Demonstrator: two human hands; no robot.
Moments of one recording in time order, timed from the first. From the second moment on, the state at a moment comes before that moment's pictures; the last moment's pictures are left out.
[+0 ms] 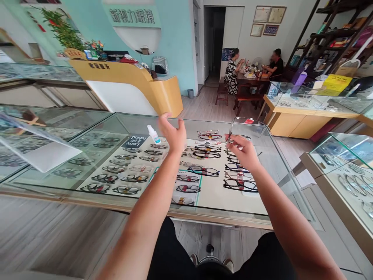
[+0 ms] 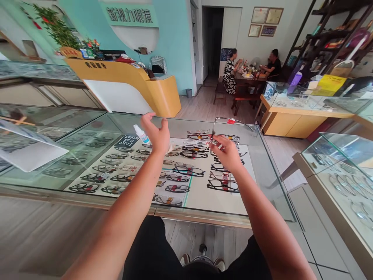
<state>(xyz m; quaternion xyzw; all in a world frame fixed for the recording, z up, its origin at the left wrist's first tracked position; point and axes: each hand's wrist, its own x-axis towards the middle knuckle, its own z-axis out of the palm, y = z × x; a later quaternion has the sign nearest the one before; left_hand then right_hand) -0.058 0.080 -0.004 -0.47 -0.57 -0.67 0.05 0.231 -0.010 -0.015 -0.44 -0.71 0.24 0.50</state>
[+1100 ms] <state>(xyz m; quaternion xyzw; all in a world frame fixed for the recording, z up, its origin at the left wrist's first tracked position) -0.029 0.053 0.021 -0.45 -0.25 -0.58 -0.63 0.236 -0.008 -0.010 -0.46 -0.66 0.32 0.50</state>
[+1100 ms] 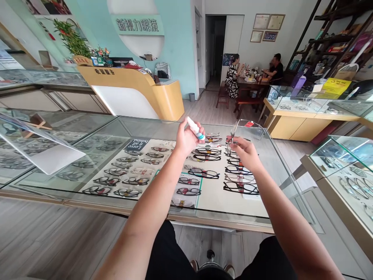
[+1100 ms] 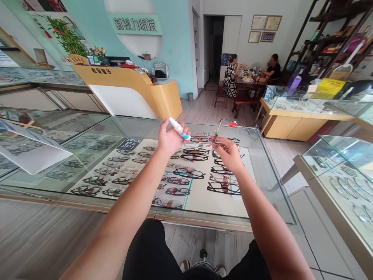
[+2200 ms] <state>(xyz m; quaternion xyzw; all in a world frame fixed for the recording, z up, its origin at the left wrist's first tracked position) 0.008 0.043 -0.009 -0.61 -0.35 -0.45 -0.56 0.223 -0.022 0.003 -0.36 -0.68 0.44 0.46</state>
